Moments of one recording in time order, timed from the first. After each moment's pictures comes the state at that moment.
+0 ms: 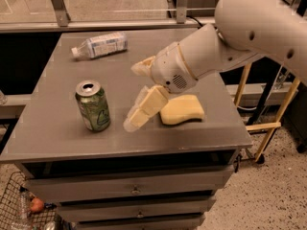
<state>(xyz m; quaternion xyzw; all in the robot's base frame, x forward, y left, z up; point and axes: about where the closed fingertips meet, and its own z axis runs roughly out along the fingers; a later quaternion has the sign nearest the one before) 0.478 0.046 0.917 -0.63 0.64 0.30 0.33</state>
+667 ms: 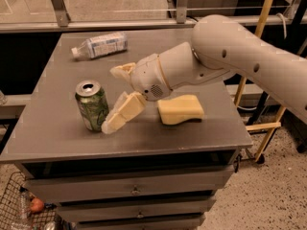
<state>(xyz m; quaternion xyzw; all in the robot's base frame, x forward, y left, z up) 0.489 0.099 0.901 -0.62 0.59 0.35 0.38</state>
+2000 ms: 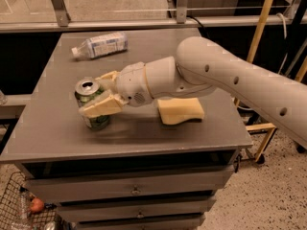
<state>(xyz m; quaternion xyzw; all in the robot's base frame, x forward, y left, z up) 0.502 0.142 0.892 -0.59 0.55 0.39 0.44</state>
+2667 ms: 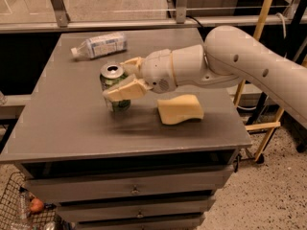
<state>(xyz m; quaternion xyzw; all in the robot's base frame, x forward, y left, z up) 0.533 0.088 0.915 -0.57 0.56 0.36 0.47</state>
